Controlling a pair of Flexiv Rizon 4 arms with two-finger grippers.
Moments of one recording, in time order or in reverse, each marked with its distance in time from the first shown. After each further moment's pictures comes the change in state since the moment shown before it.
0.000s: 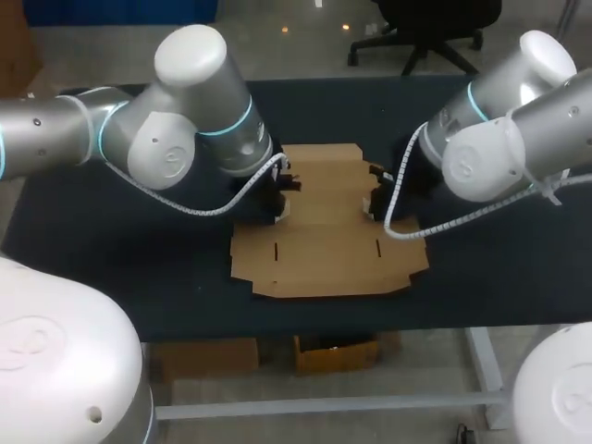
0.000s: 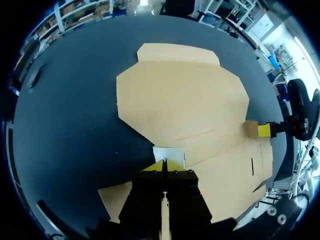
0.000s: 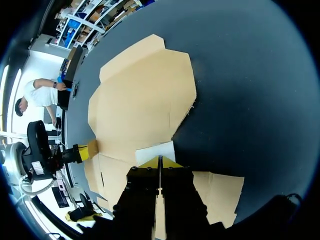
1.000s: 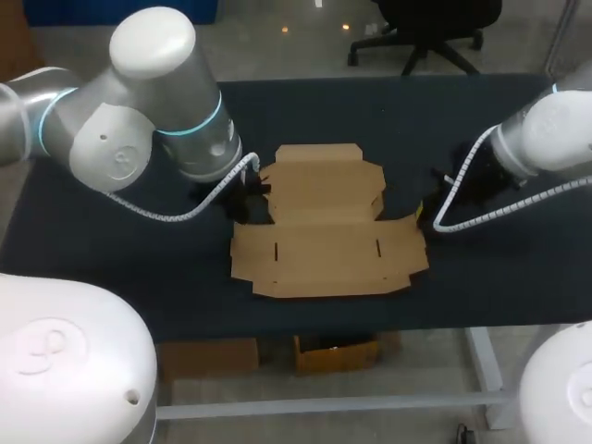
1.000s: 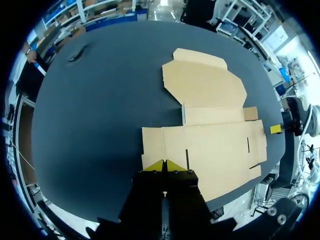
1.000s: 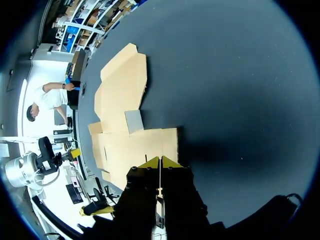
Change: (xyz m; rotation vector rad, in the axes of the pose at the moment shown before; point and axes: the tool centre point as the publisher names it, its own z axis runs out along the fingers) left arm -0.029 0.066 -0.086 0.004 -0.087 -0.127; right arm -0.056 -0.041 -0.074 0.080 0.102 0.073
